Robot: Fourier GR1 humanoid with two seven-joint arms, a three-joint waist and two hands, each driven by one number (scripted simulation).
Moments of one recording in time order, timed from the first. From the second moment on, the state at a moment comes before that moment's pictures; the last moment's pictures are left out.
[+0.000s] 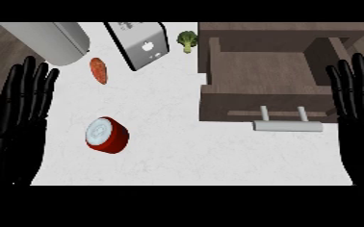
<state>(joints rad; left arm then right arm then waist) 0.00 0.11 -0.01 -2.10 -0.01 0.00 -0.01 -0.01 -0.11 -0.01 -2.10 0.01 0.00 -0.02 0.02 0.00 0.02</state>
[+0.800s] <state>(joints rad) 0.14 0.00 -0.23 -2.19 -0.31 0.25 0.37 0.09 -0.10 -0.04 -2.07 0.01 -0.02 0.18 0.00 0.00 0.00</state>
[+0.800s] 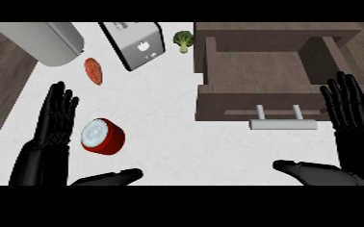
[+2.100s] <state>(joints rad) 0.14 0.01 -0.17 -2.06 -0.24 0.34 0.33 0.24 -0.09 -0.16 -2.08 -0.07 0.11 0.08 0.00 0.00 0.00</state>
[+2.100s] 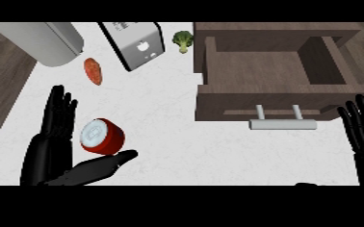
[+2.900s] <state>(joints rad) 0.21 0.01 -0.09 -1.82 -0.12 0.34 0.06 0.26 -0.07 -0.19 -2.06 -0.06 0.15 0.04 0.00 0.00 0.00</state>
